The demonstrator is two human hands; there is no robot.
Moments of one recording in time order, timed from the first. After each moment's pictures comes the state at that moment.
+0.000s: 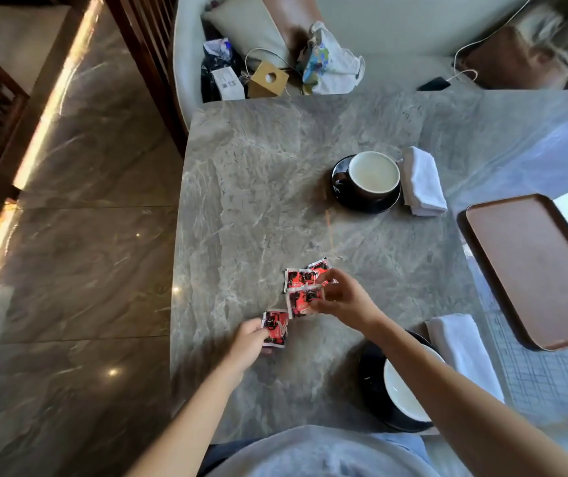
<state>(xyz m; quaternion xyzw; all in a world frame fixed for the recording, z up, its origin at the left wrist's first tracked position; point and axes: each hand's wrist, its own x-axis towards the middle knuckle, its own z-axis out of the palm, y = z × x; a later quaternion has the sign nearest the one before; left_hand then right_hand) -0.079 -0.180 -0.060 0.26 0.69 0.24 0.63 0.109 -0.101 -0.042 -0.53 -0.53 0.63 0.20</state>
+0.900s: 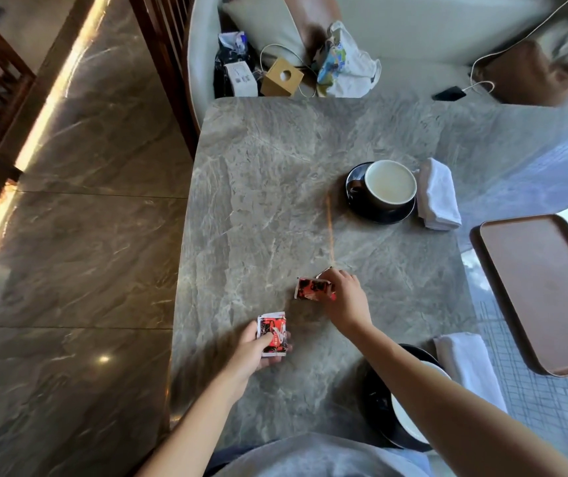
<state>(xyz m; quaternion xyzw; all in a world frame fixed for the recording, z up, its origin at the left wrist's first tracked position) -0.085 -0.187 -0.056 0.15 0.64 0.31 0.69 0.084 -0.083 -0.068 -0.65 -0.69 0.31 0.11</state>
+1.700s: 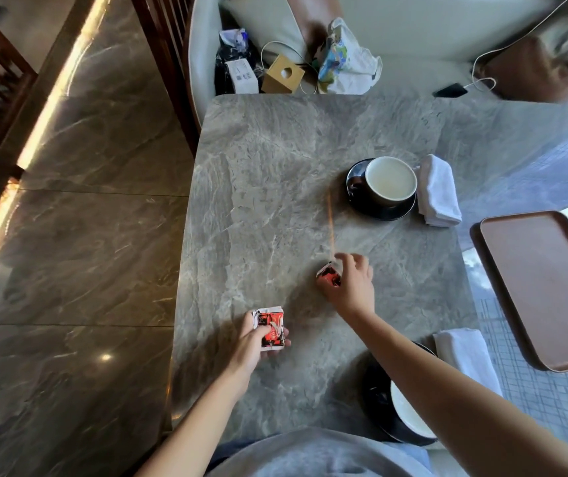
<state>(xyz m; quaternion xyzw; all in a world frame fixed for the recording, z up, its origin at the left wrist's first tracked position) -0.083 -0.186 -0.047 0.17 0.64 0.36 0.66 0.085 -0.074 -0.062 -0.71 -0.64 0.28 0.10</state>
